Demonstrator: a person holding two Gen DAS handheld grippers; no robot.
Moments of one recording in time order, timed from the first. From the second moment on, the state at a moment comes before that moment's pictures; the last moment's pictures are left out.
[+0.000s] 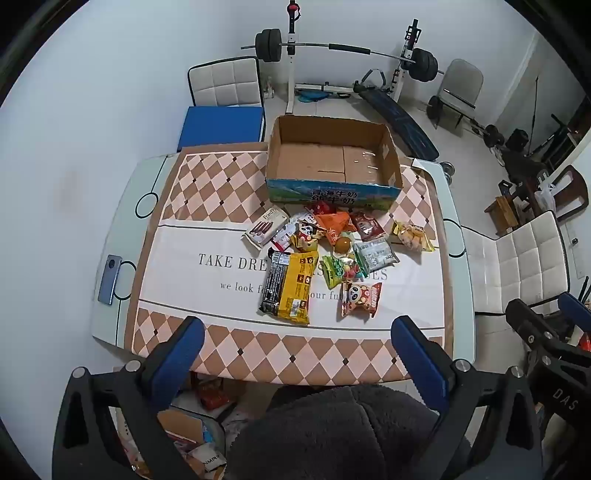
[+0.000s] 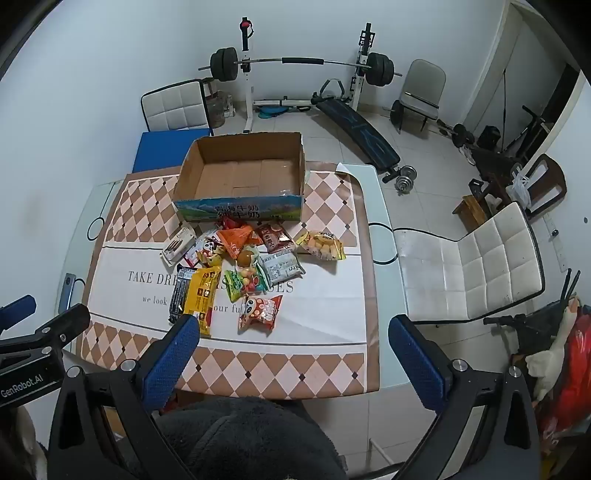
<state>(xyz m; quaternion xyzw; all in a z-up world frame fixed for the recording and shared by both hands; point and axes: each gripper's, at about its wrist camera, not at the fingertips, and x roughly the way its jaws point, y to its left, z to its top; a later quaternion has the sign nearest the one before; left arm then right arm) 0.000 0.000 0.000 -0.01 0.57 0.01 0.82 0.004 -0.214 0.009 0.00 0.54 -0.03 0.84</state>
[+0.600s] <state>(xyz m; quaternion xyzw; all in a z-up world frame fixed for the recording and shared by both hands) -0.002 -0.004 -0.001 -0.01 0.57 0.01 0.82 0.007 -0.215 0.003 0.00 0.55 -0.03 0.84</state>
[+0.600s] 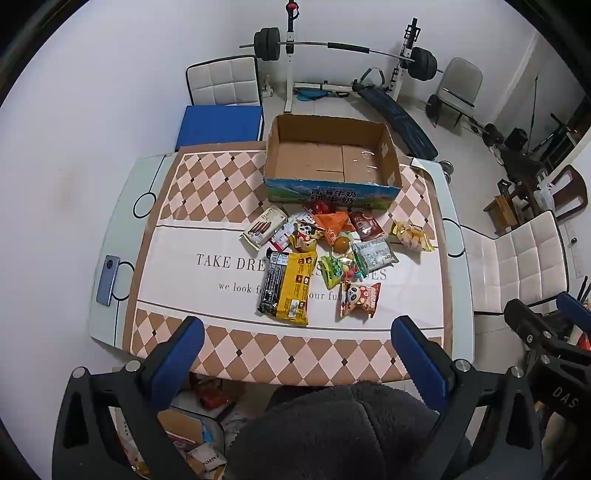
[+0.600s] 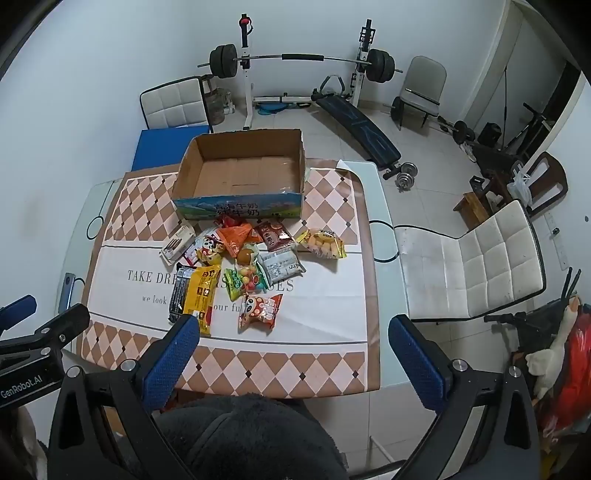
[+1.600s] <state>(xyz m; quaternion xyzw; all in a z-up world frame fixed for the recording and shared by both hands) 0.004 -0.010 0.006 -0.01 0.57 0.00 0.82 0.009 -0.216 0.004 0.01 0.55 -0.02 0.83</state>
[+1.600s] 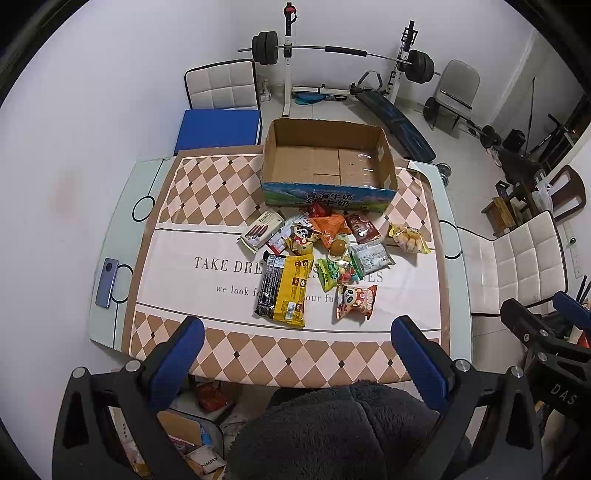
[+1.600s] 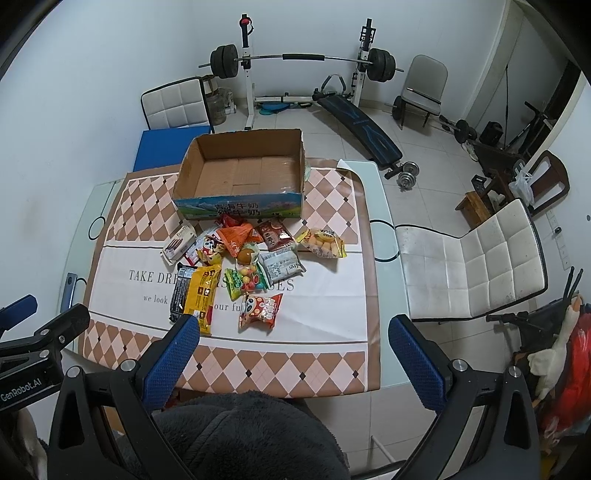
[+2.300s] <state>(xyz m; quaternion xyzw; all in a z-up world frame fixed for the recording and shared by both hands) 0.005 -0.011 0.011 -0.01 0.56 0.01 0.83 0.010 -0.214 0.010 0.01 0.55 -0.01 0.83</state>
